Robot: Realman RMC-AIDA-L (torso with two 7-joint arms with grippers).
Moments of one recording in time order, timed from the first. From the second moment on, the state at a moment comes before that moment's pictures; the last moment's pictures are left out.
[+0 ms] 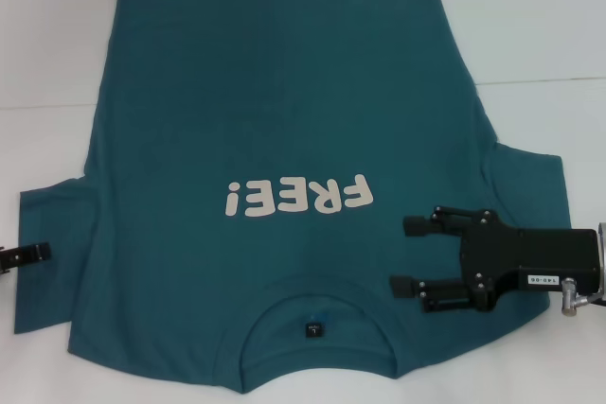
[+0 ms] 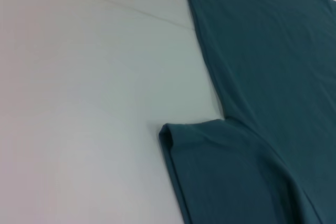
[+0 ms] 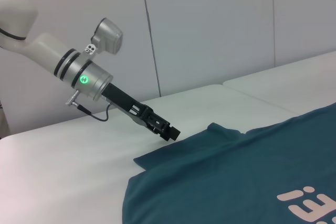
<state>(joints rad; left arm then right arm) -0.54 -2.07 0.34 0.75 2.49 1.13 -2.08 0.53 2.09 -0.56 -0.65 -2.12 -1.65 1.22</state>
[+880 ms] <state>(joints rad) -0.55 -2.07 0.34 0.72 2.48 1.20 -2.08 0.53 2.09 -0.56 -0.65 -2.12 -1.65 1.22</state>
